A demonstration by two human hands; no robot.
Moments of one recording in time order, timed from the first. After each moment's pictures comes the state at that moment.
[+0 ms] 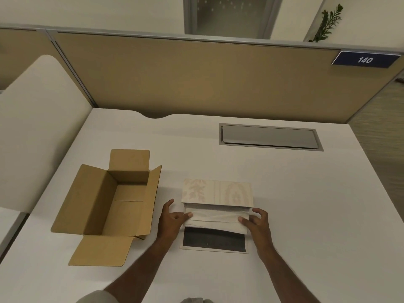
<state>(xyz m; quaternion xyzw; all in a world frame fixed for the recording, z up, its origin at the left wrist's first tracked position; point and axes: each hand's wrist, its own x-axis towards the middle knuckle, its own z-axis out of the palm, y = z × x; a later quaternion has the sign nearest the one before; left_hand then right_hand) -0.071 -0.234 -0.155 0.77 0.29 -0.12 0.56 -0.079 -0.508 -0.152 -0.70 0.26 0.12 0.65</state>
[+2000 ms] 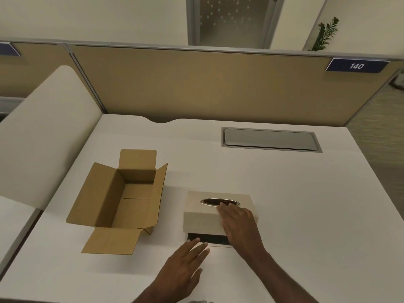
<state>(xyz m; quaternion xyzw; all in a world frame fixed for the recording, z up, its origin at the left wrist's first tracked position) -0.208 -0.234 -0.141 0.94 -0.28 -0.05 0.18 -0.104 -0.462 -0.124 -0.97 -0.22 -0.07 0.10</state>
